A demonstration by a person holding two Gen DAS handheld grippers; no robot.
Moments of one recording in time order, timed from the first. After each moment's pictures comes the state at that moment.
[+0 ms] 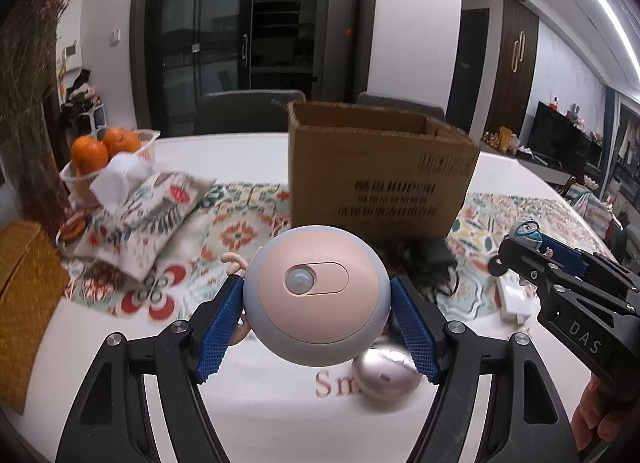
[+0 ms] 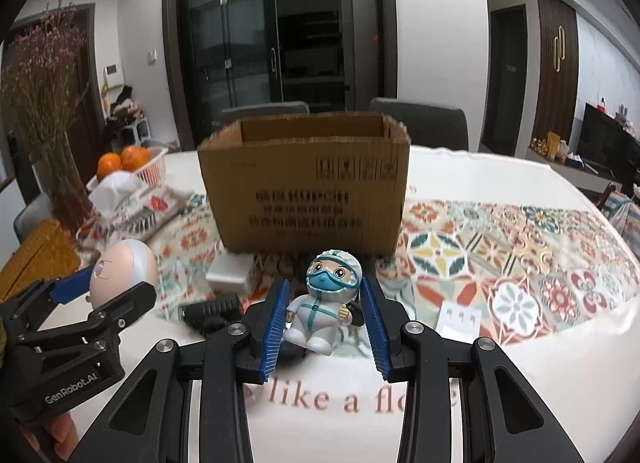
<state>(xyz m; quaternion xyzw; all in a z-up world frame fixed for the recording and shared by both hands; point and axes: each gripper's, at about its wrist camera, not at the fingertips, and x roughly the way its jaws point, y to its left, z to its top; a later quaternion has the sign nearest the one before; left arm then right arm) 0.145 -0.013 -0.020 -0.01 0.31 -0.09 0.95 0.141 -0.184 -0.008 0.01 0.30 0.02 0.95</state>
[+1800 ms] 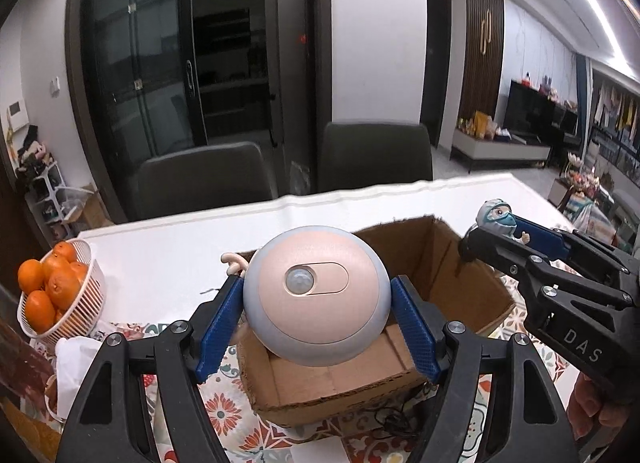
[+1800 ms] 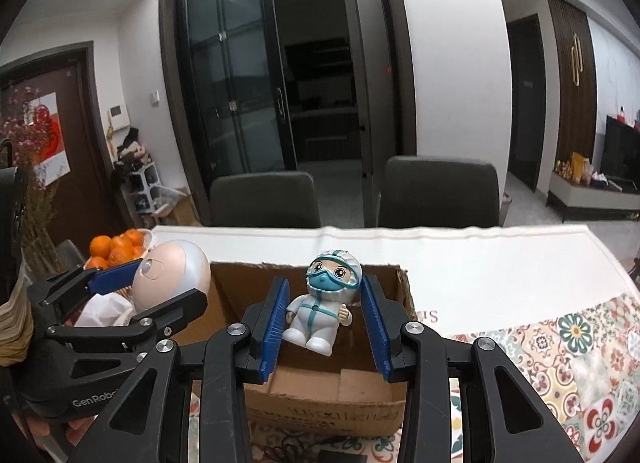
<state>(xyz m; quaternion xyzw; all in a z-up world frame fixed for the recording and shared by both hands) 0.346 -0.076 0.067 0.06 0.32 -0.15 0.93 0.320 -0.209 0.076 0.04 0.26 0.06 0.96</state>
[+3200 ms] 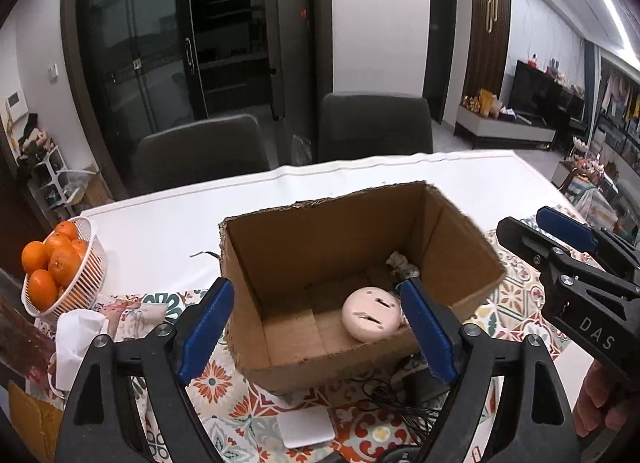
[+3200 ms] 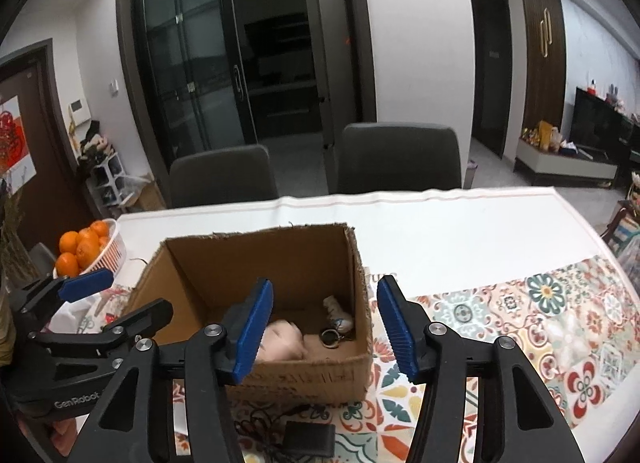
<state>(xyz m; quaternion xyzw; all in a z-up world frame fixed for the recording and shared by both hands) 0.323 -0.083 0.066 0.06 0.36 -0.14 0.92 0.304 -0.238 0.069 0.05 0.30 -0.01 0.95</state>
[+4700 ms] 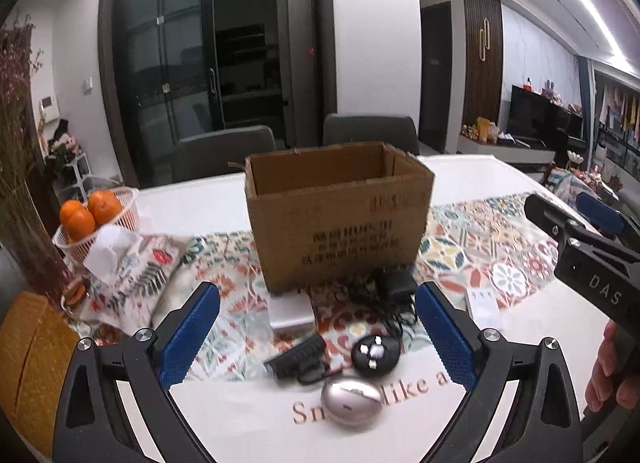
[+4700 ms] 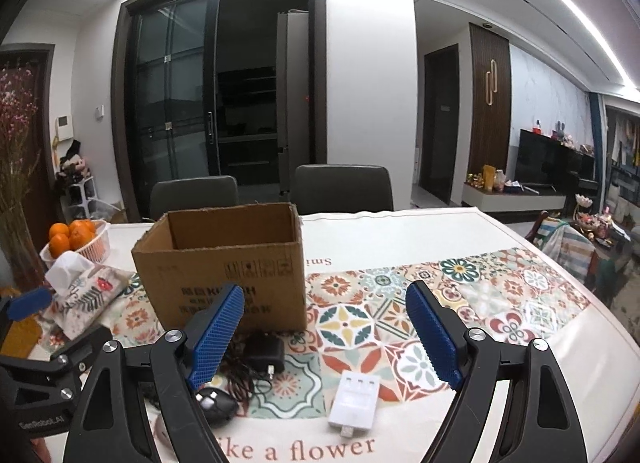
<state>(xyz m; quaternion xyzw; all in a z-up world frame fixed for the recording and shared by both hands) 0.141 -0.060 0.025 0.05 0.29 -0.12 0.95 0.124 -0.234 0.053 0.02 0.20 -0.10 0.97</state>
